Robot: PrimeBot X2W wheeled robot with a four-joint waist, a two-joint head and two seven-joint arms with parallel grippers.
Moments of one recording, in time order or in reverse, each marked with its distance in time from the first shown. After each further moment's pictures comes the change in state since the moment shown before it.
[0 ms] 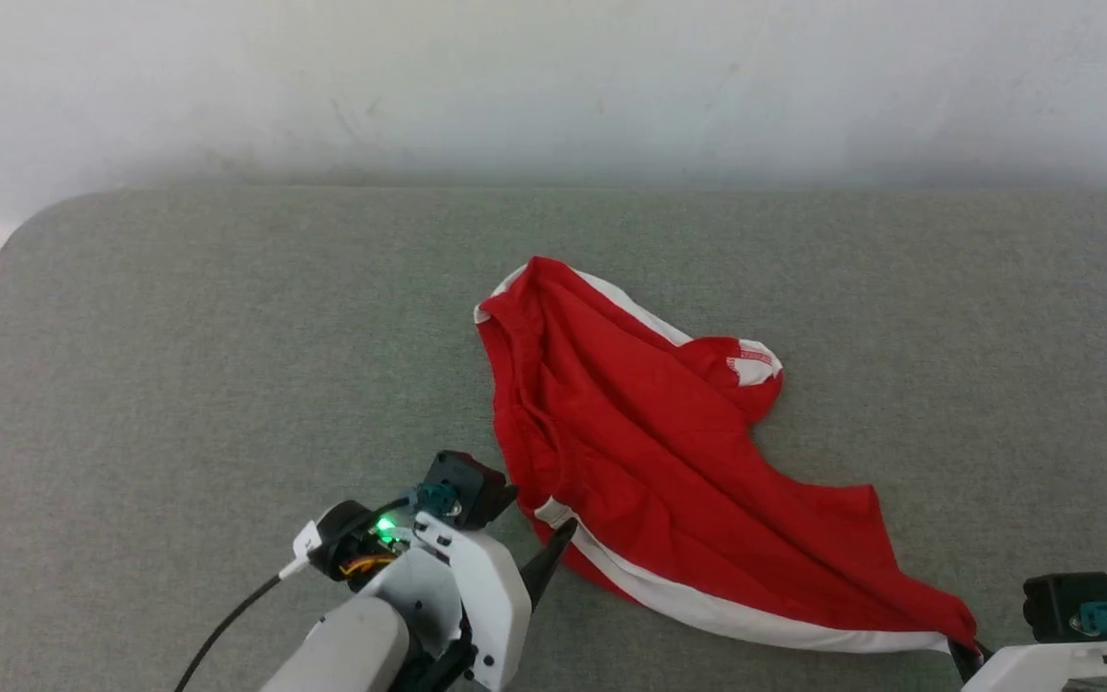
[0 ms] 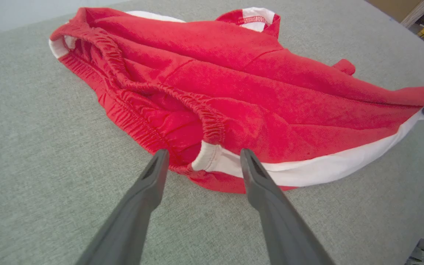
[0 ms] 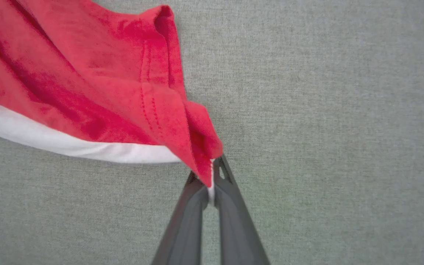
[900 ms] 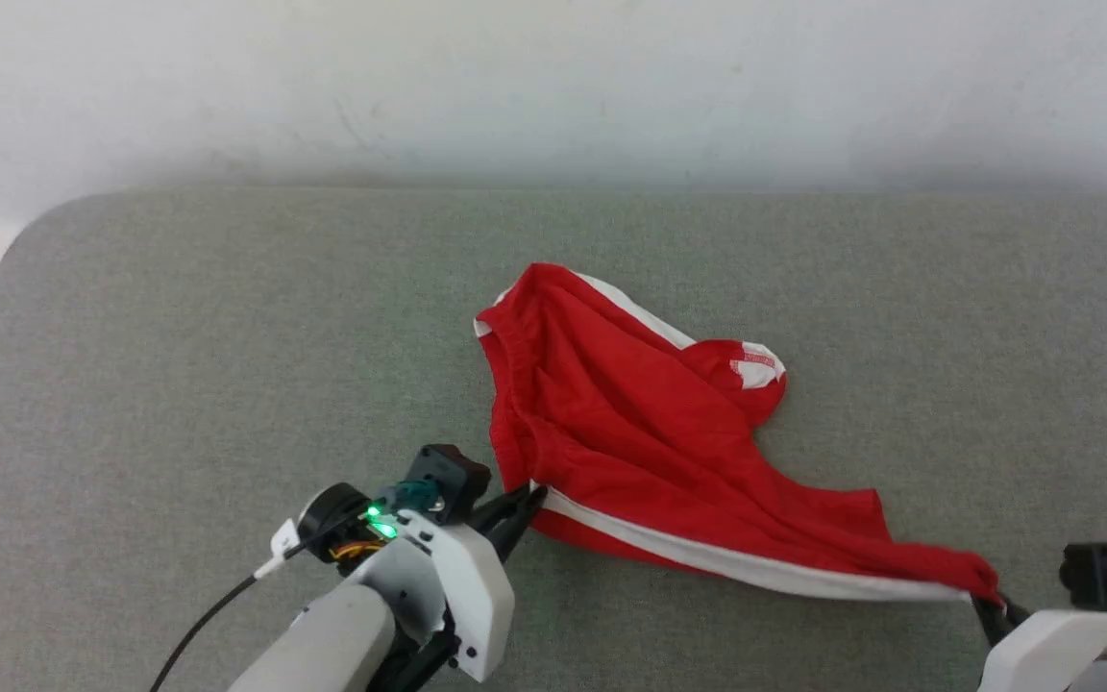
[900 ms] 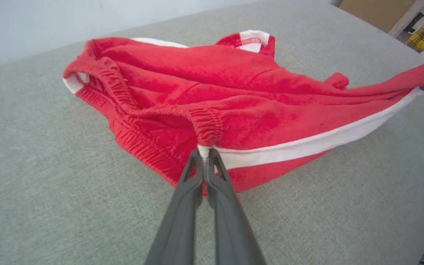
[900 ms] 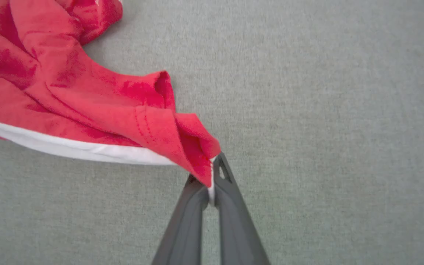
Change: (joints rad) left arm -0.084 0.054 -0.109 0.079 -0.074 0.002 -0.112; right arm -0.038 -0.003 -0.031 -0.001 0.025 0.000 -0.054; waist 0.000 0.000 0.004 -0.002
